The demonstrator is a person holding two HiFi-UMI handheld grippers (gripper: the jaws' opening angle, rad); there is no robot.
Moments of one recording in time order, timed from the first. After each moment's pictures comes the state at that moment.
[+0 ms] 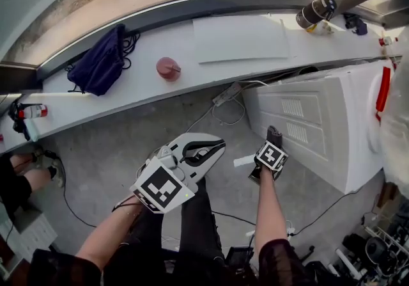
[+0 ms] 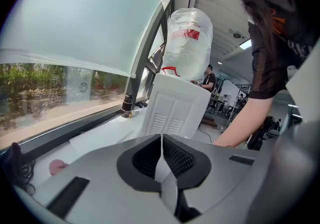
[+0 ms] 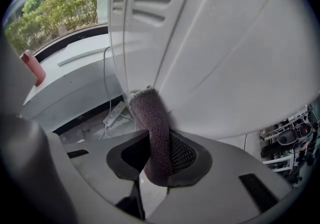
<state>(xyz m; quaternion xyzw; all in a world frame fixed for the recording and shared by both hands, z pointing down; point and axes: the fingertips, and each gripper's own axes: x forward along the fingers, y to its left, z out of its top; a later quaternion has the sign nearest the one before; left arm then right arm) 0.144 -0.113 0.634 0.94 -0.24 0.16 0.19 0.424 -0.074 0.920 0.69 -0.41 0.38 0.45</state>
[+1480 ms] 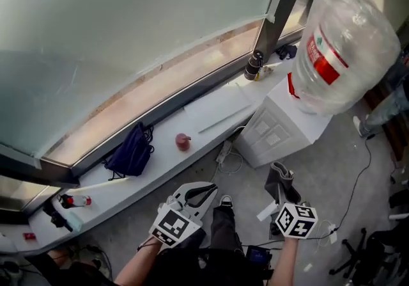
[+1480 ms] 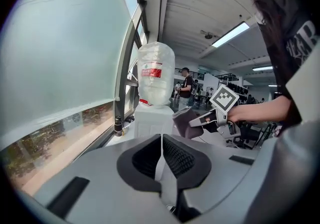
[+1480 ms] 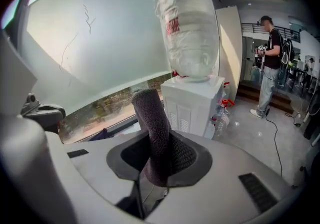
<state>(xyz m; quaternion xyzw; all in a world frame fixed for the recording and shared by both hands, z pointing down) 0.030 0.000 0.427 0.97 -0.17 0.17 0.08 0.248 0.048 0.477 0.73 -0.59 0.31 0.17</state>
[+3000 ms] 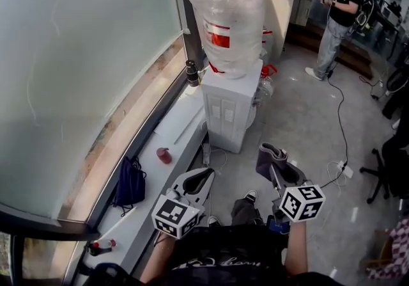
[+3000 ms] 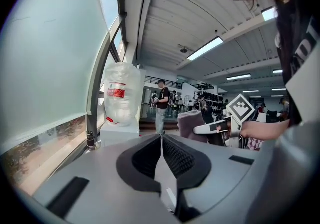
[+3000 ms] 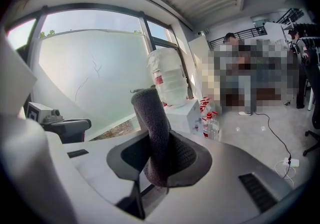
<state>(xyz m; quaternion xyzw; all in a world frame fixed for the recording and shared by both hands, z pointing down) 0.039 0.138 0.313 0.99 -0.05 0.11 0.06 0.198 0.244 0.347 0.79 -0.56 0.24 -0.01</state>
